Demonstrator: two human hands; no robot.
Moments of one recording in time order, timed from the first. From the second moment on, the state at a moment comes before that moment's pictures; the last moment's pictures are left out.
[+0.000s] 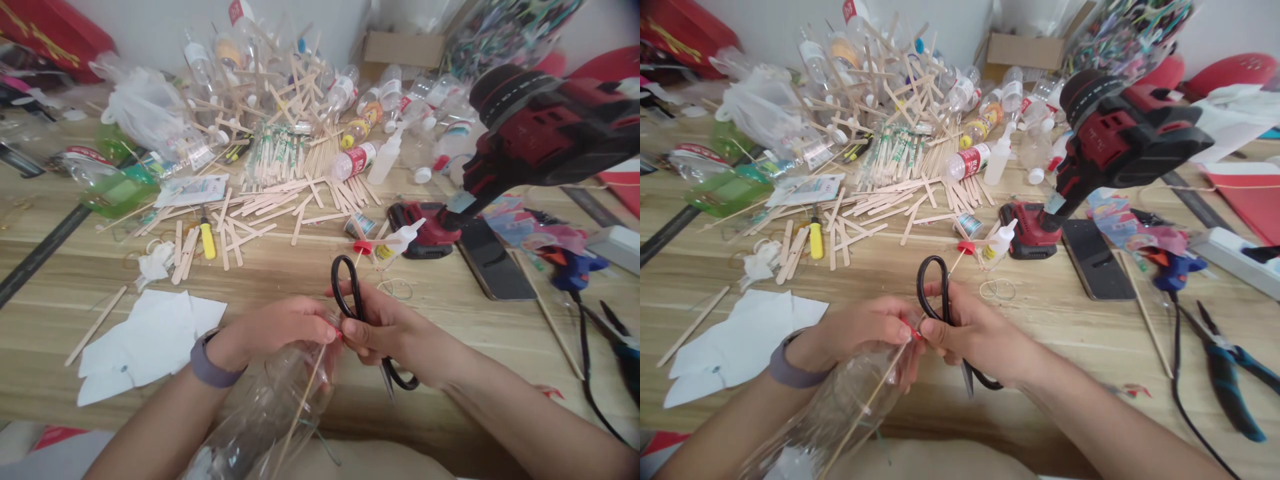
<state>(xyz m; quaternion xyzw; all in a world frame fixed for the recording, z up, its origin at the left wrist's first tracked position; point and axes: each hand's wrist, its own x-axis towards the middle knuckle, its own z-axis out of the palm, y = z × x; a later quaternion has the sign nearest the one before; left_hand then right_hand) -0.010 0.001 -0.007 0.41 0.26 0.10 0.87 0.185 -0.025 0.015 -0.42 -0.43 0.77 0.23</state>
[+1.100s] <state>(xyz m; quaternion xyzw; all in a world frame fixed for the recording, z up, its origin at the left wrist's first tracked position) -0.011 -0.002 -0.010 0.38 0.34 0.13 0.85 0.185 -0.051 0.024 -0.57 -0.72 0.31 0.25</state>
